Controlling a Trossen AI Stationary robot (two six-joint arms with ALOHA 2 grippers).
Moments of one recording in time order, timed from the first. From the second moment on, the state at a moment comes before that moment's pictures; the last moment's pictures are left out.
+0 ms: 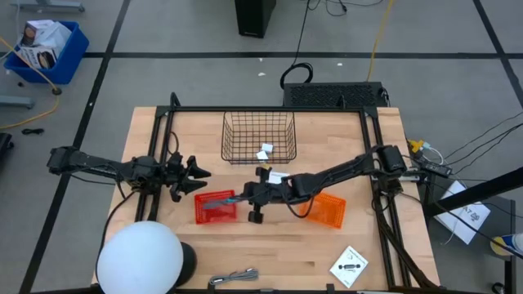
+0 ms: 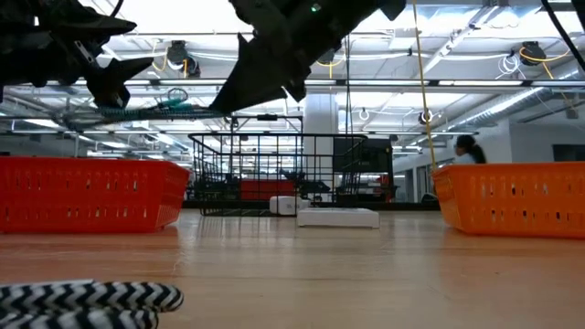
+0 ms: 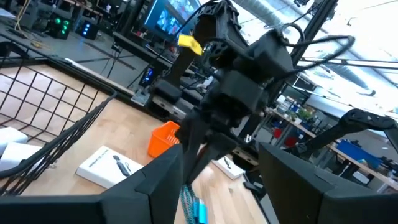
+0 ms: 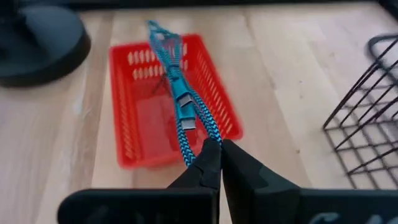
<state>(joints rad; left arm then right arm) -0.12 0.42 0.01 0.53 0.00 -0.53 0.20 1.96 1.39 -0.09 0.28 0.19</state>
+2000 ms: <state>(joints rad) -0.19 0.42 0.01 0.51 0.00 -0.54 0.44 2.01 1.39 -0.09 0.08 0.16</state>
